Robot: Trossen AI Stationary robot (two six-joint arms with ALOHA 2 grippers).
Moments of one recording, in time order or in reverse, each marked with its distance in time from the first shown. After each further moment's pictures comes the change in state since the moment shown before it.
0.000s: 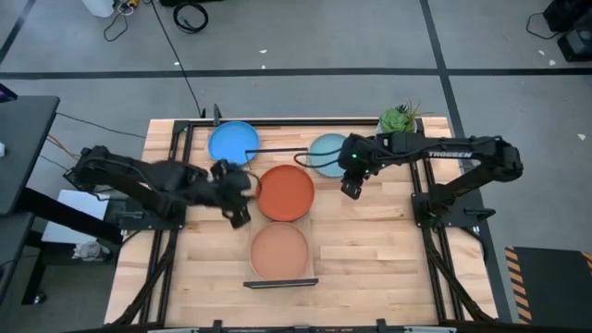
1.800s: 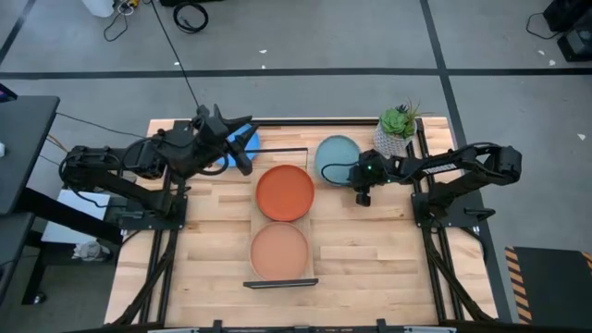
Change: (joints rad) left arm 0.151 -0.139 -0.001 0.765 -0.373 0.576; right arm -0.215 0.000 -0.753 0.968 -0.046 -0.561
